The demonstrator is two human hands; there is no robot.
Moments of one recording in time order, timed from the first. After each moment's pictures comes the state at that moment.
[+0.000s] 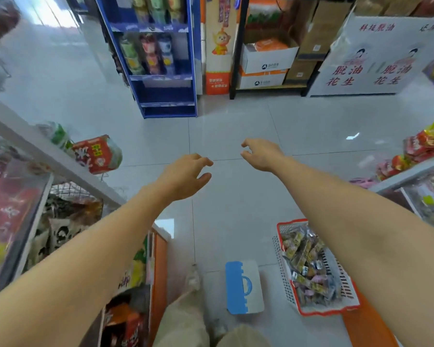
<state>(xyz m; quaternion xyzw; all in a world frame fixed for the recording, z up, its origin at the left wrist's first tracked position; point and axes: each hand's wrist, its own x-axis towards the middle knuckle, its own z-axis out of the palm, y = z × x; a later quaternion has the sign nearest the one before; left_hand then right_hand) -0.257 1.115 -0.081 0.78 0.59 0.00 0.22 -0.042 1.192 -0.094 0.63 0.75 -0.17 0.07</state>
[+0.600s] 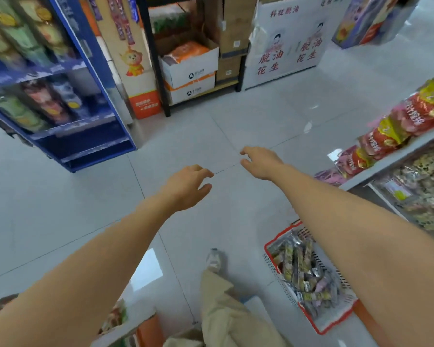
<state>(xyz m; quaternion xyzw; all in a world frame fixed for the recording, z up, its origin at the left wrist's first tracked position) -0.148 1.387 -0.110 0.88 0.41 -0.06 0.24 0.083 1.374 -0.125 0.76 0.62 -0.21 0.03</state>
